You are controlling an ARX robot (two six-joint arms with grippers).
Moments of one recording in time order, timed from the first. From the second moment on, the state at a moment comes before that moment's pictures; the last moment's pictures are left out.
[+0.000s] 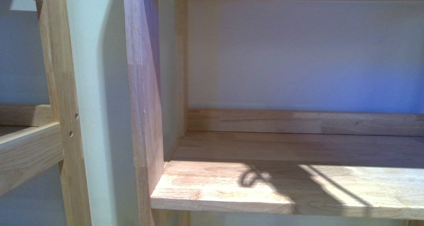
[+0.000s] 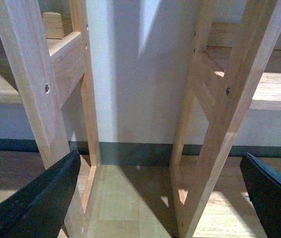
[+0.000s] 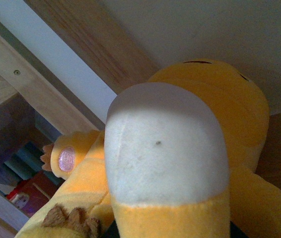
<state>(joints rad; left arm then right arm) 0.00 0.00 0.02 0.00 0.00 0.00 0.32 1.97 2.35 -0.07 -0.34 0.84</state>
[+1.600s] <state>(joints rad) 0.00 0.00 0.02 0.00 0.00 0.00 0.39 2.07 2.45 -0.06 -0.26 0.78</state>
